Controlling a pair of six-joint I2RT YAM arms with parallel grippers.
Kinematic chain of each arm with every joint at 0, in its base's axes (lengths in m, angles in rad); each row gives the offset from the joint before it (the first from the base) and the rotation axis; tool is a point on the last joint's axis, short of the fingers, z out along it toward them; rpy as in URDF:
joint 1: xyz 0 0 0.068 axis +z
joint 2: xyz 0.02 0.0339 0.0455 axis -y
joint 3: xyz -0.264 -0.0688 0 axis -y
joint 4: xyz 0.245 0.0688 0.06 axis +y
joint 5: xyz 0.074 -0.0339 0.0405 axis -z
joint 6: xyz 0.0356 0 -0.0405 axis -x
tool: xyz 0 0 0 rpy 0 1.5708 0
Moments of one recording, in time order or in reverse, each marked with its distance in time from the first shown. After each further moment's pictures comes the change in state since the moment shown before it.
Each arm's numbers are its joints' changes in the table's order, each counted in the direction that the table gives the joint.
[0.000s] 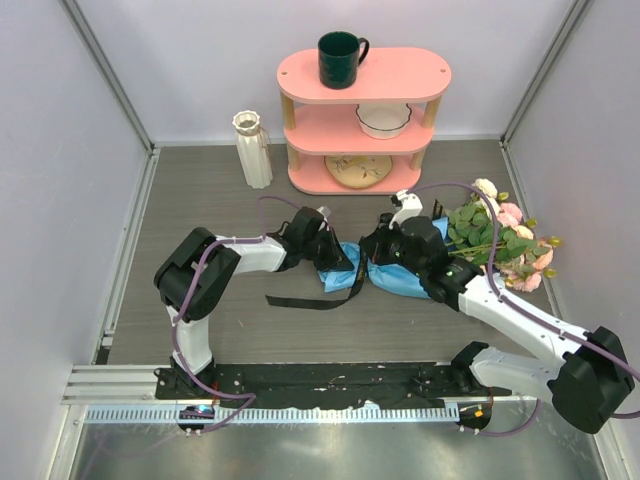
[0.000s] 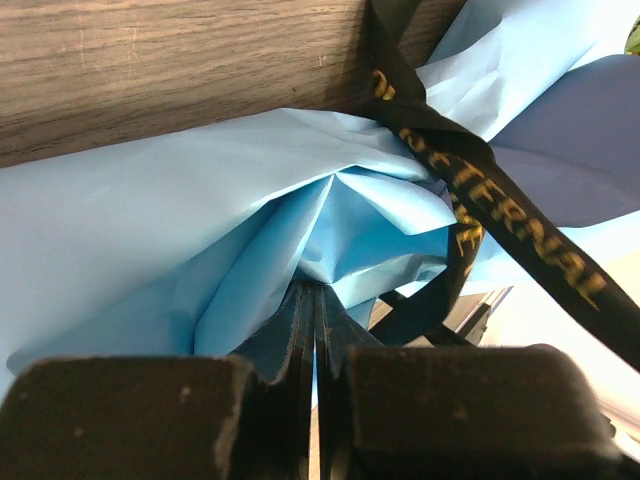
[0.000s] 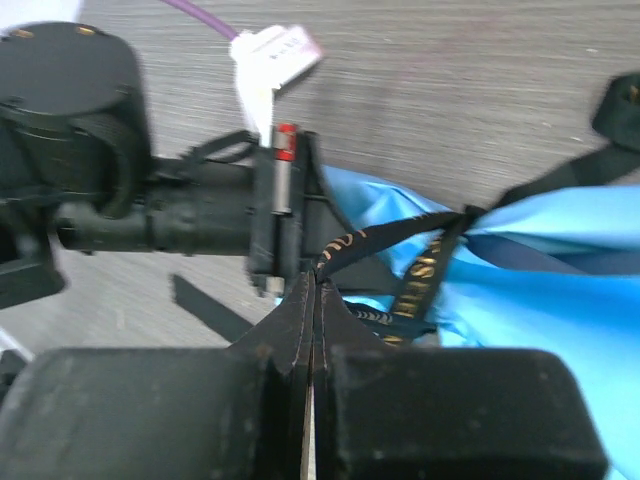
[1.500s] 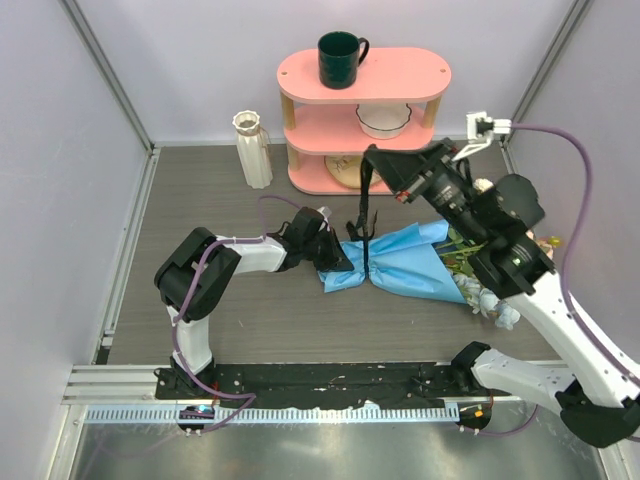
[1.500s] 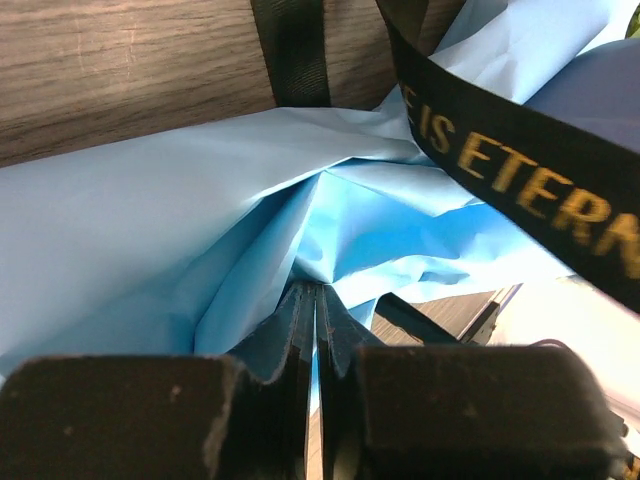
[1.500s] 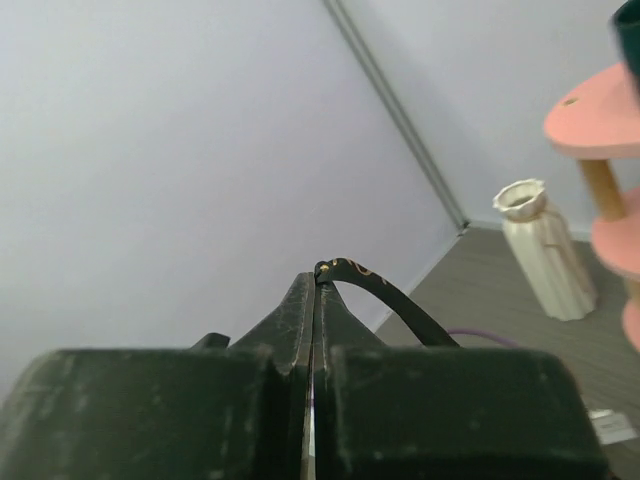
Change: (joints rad) left arm 0.000 -0.002 0.000 0.002 -0.003 -0.023; right arm -0.008 0.129 0.560 -0.086 -0.144 -0.120
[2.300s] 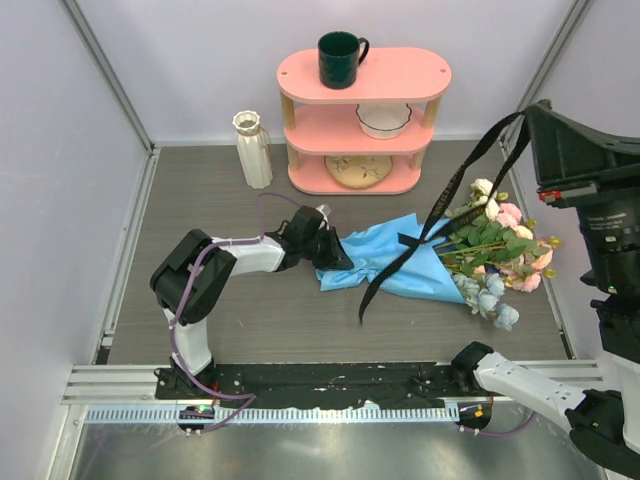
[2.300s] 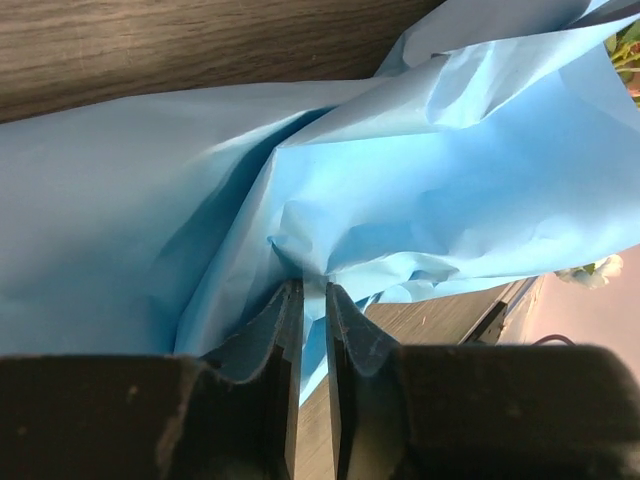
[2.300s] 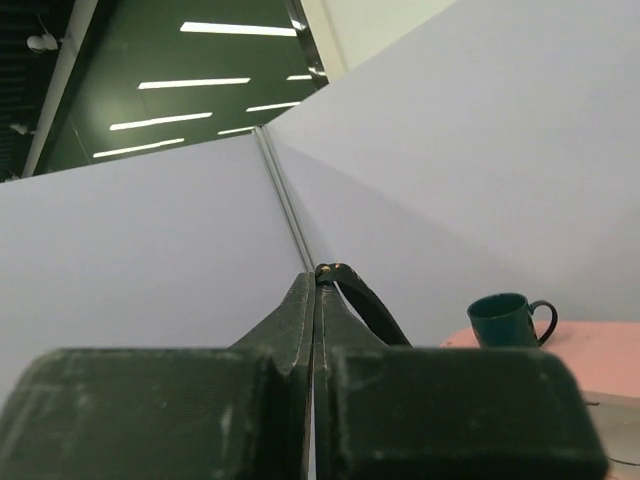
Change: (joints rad) left arm -0.001 0.031 0.000 0.025 -0.018 -0.028; right arm 0.000 0.074 0.481 0.192 0.190 0.279
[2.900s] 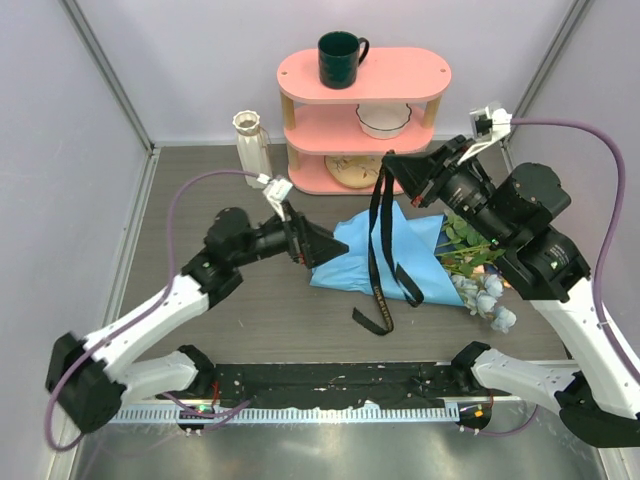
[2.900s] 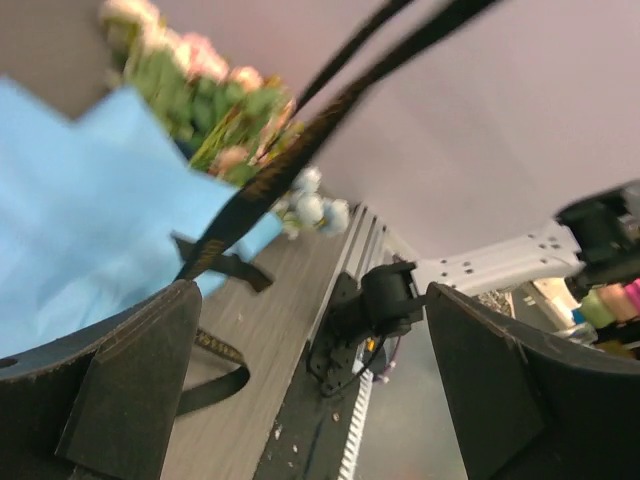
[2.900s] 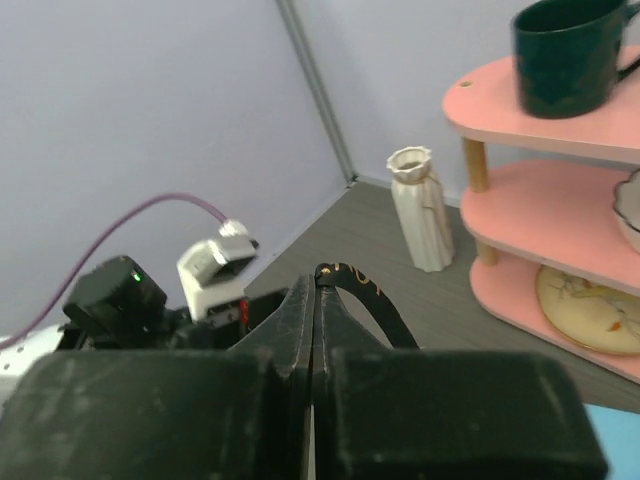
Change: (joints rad) left arm 0.000 0.717 -0.196 -0.151 0.161 -0.185; right arm 0.000 -0.126 -0.260 0.166 -0.167 -0.002
